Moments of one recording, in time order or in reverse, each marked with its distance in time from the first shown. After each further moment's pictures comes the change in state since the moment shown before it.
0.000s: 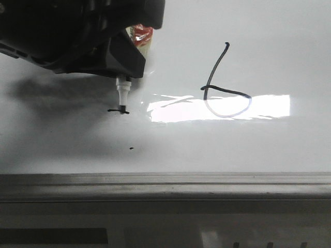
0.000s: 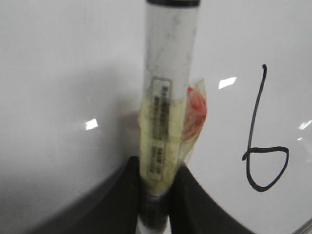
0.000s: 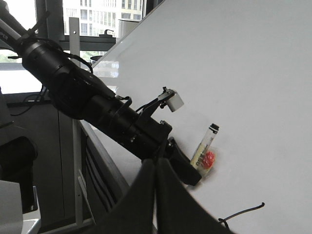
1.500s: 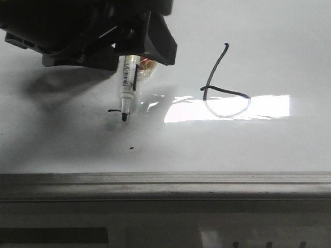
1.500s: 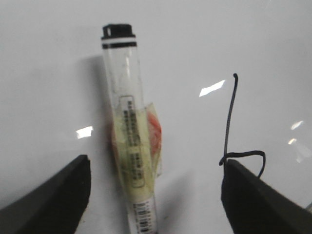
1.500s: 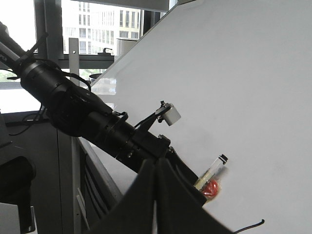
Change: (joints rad) left arm -0.010 -0.011 -0.011 0.016 0.016 0.000; right arm 0.000 0.000 0.002 0.014 -0.062 0.000
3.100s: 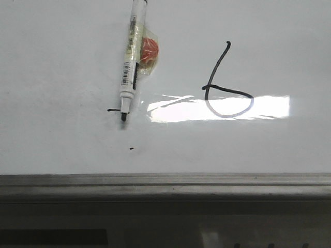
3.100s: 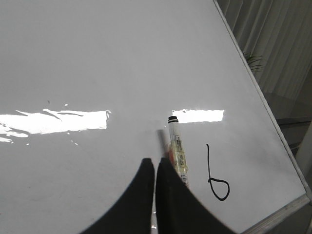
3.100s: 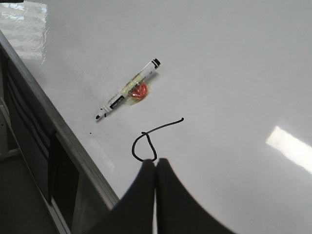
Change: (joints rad) left arm -0.163 -1.200 0.486 -0.021 -0.174 0.224; right arm -0.008 -0.102 0.000 -0.436 0.366 0.184
